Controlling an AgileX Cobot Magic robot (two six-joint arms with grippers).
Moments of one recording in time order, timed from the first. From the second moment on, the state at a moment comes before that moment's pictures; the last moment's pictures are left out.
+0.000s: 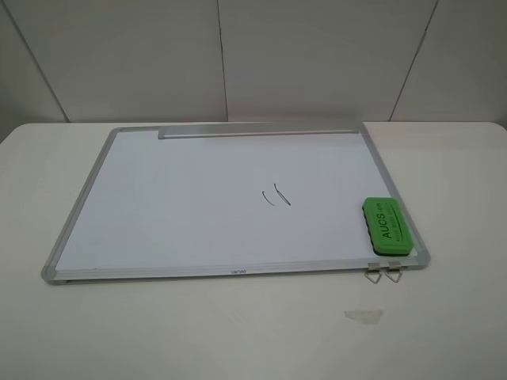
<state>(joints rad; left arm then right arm) -0.08 -0.01 -0.50 0.00 1.06 -0.02 0.04 0.00 -0.53 0.00 1.05 0.06</state>
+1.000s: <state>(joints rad) -0.08 -0.01 -0.50 0.00 1.06 -0.02 0.04 0.00 -0.53 0.00 1.05 0.06</state>
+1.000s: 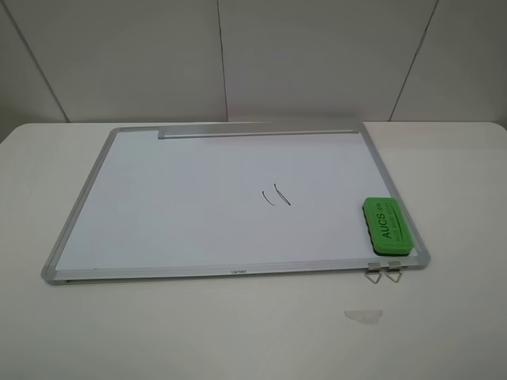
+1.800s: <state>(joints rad) -0.08 -0.01 -0.50 0.00 1.06 -0.02 0.04 0.30 -0.58 0.06 1.04 0.06</state>
